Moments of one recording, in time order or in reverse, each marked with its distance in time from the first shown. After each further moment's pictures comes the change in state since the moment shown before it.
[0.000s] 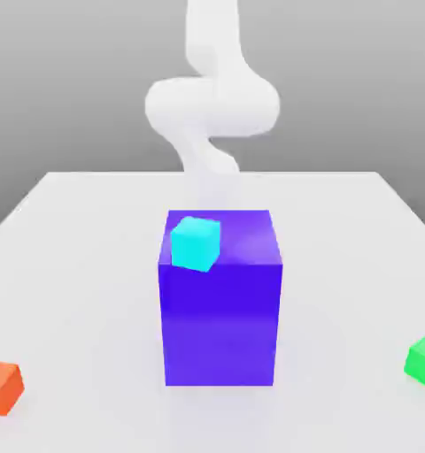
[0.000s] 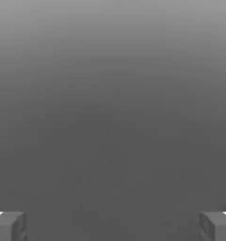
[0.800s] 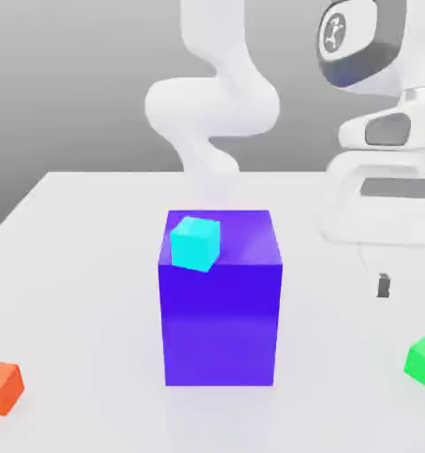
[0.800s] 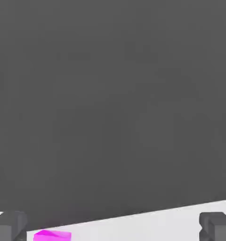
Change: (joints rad) arm 0.069 0.880 0.277 0.182 -0.238 0.136 0.646
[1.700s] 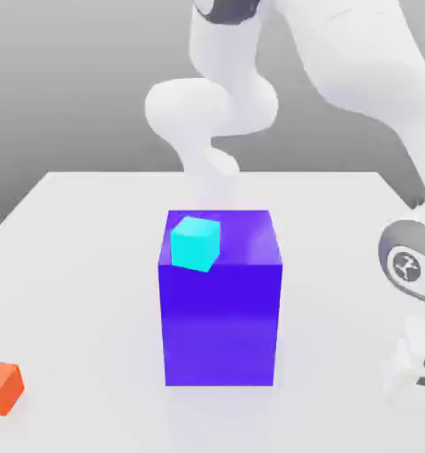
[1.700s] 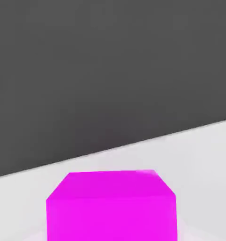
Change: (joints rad) arm 0.137 0.311 0.038 0.011 -0.006 0.083 0.148
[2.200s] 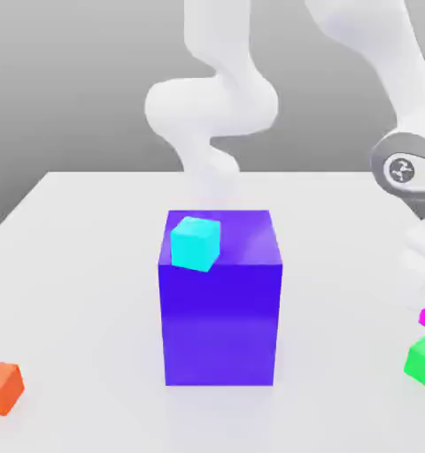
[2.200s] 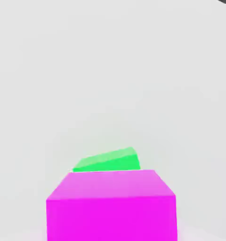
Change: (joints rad) arm 0.046 -0.157 0.123 -0.330 -0.090 0.154 -0.283
